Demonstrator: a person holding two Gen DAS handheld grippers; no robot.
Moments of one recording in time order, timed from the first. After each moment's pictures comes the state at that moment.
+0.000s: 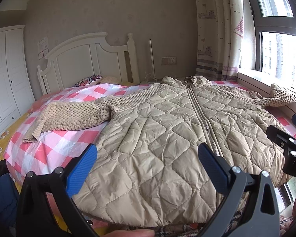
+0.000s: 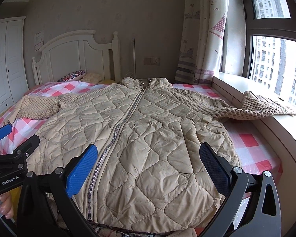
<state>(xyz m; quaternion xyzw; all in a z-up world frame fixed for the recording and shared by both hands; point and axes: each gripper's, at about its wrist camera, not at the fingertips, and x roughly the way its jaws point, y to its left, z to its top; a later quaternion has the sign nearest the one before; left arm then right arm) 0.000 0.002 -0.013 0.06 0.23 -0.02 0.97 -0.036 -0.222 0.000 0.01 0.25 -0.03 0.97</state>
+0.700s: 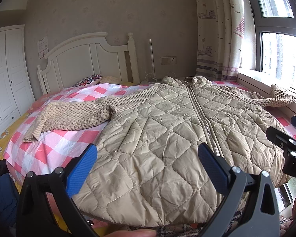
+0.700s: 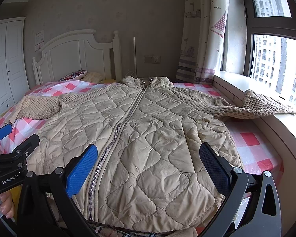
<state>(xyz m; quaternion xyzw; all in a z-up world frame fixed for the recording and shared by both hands) 0.001 0.002 -0.014 0.06 0.24 -0.02 0.97 -0.034 -0.222 0.000 0.01 0.26 -0.03 0.97</state>
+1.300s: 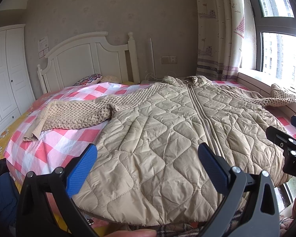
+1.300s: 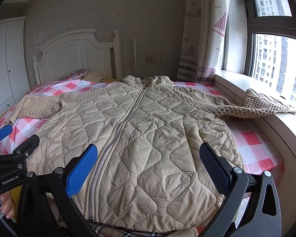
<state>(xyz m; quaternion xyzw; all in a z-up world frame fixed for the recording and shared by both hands) 0.000 0.003 -0.015 0.06 0.24 -0.02 0.97 -0.034 -0.221 -0.001 0.01 0.26 -0.02 0.97</state>
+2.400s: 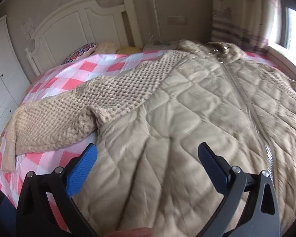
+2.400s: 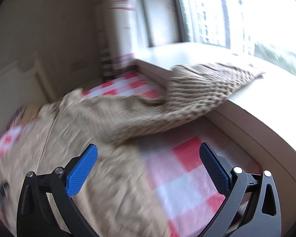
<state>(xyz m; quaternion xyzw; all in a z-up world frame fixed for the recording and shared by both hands) 0.219 0.014 -0.051 0.09 0.39 0.01 0.91 0.062 -0.443 -0.004 0.20 0.28 -0.24 0.91</state>
